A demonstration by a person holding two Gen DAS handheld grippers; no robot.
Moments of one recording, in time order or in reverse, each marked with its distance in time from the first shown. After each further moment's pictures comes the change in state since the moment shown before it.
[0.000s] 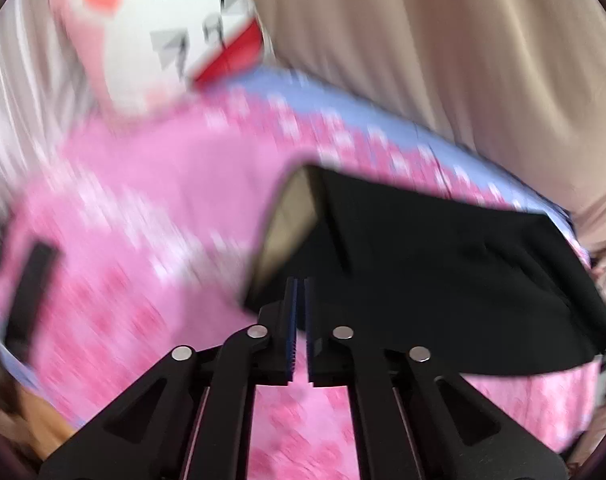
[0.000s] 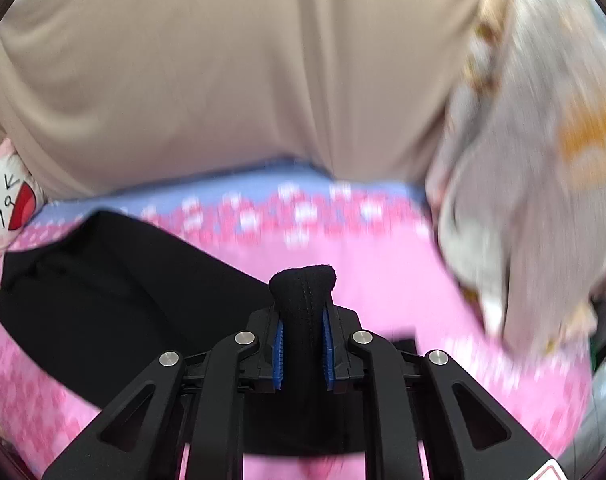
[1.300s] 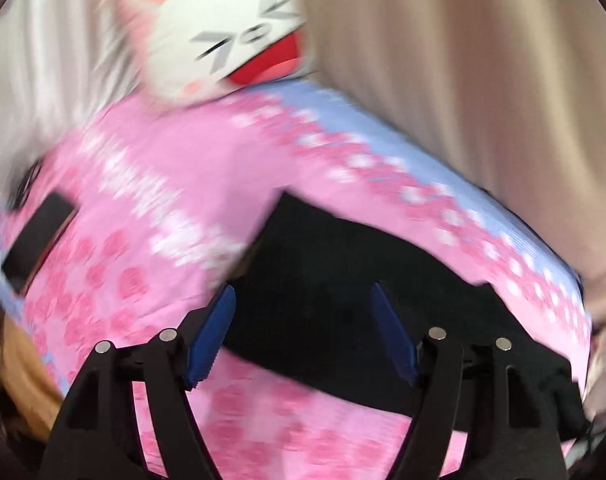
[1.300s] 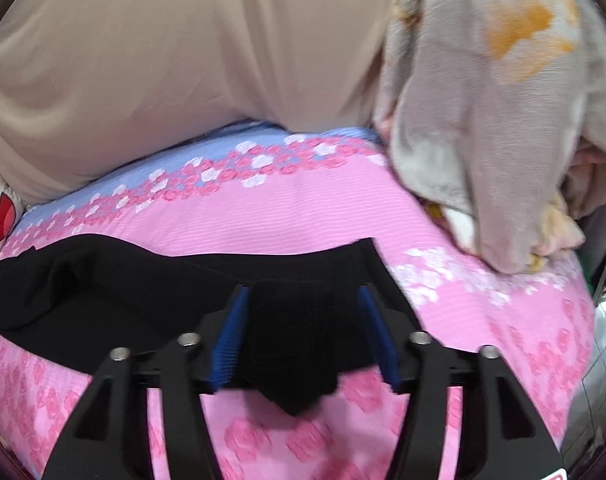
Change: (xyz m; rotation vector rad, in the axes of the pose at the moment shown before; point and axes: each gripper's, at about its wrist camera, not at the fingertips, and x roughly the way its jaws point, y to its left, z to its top) left arm -0.023 -0.056 0.017 -0.116 -0.101 0.128; right arm -0.047 -0.025 -0.063 0.127 0.010 -0.080
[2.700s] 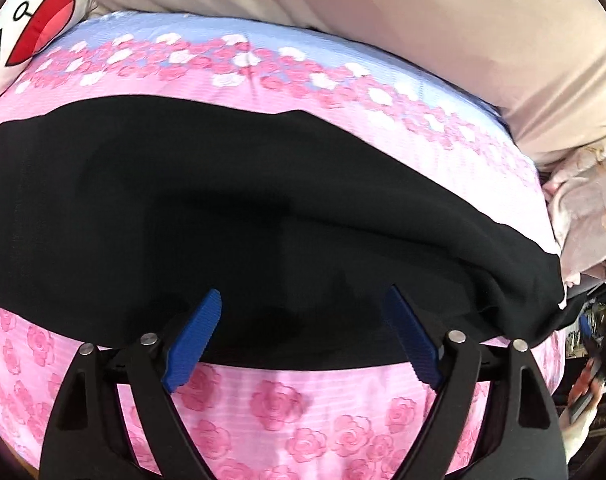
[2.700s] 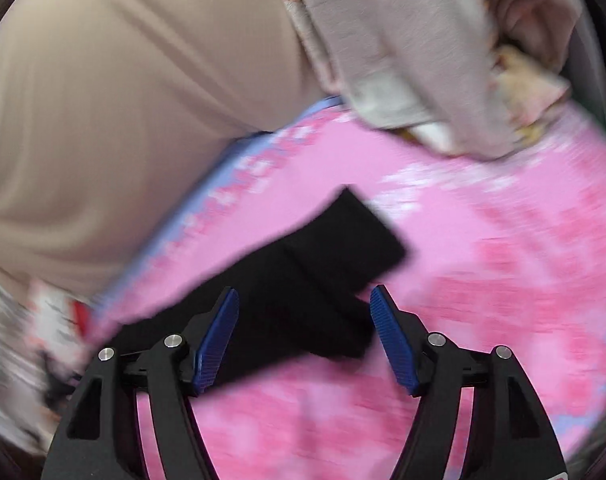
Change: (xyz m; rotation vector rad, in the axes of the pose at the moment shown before) left arm 0.063 -0.160 -0.106 0.312 0.300 -0.305; right arm -0.030 -0.075 -0.028 0.468 0.085 0.301
